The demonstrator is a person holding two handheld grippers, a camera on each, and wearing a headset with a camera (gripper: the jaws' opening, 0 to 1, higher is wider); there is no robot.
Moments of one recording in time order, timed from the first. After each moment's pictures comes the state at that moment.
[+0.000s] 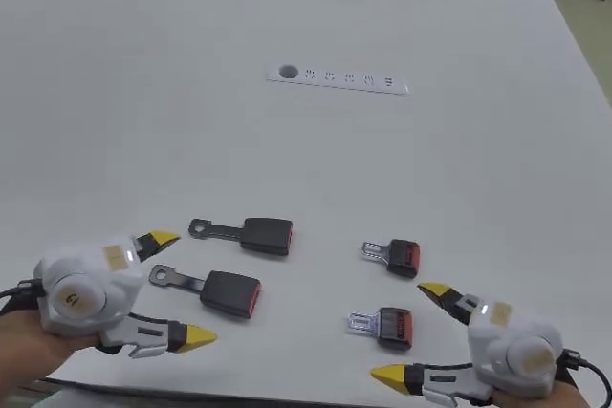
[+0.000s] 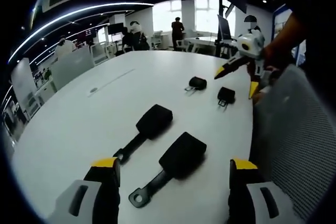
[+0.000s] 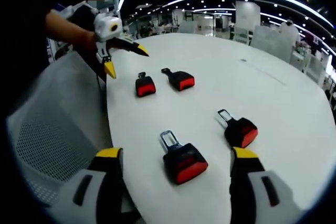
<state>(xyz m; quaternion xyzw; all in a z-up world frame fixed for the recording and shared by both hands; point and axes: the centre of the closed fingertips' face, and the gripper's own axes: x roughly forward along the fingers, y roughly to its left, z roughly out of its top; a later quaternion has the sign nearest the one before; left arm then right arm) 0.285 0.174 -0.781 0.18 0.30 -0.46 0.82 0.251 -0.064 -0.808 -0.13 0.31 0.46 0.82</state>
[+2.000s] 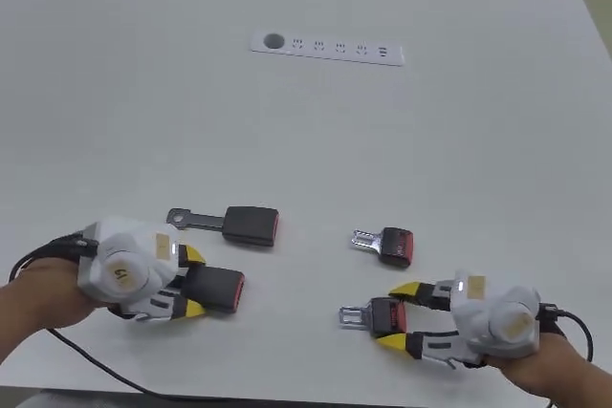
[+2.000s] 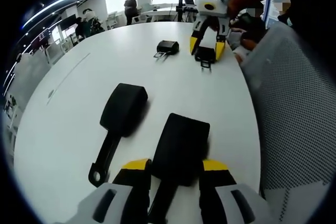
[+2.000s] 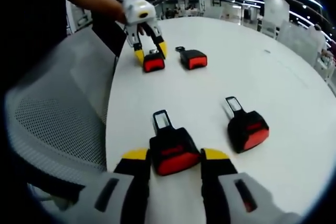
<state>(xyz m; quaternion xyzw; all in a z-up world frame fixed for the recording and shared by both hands) 0.289 0.153 -0.842 0.29 0.36 -0.56 0.69 0.260 -0.075 -0.842 -0.19 0.35 0.54 0.75</state>
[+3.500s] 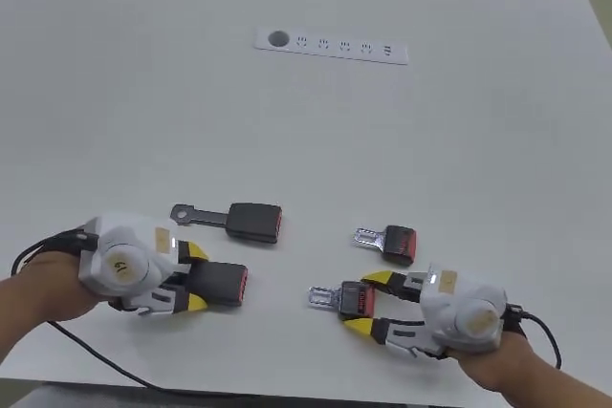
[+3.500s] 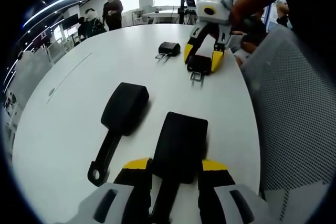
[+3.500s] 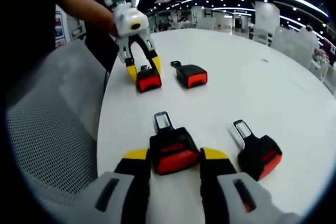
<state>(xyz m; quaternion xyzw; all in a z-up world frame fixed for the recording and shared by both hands) 0.289 0.153 -0.842 0.28 0.35 -0.57 0.69 0.276 -0.027 -0.840 -0.16 0.31 0.53 0.78</state>
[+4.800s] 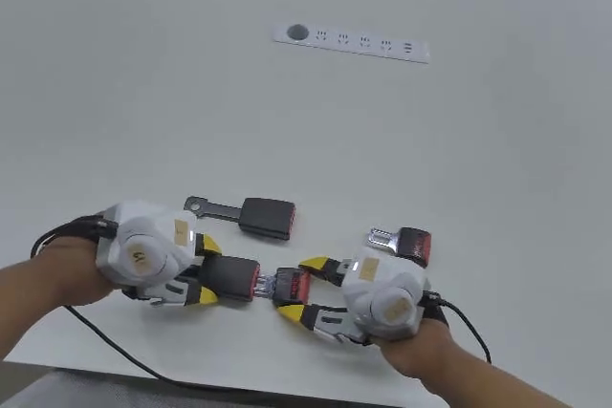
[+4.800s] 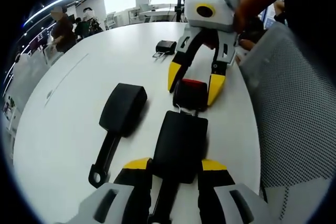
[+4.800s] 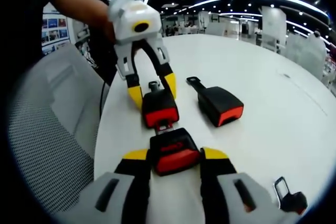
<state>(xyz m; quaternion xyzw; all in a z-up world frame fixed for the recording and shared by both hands) 0.289 0.153 -0.842 0.29 0.36 -0.57 0.68 0.283 0.069 -0.840 -0.15 0.29 0.56 0.76</state>
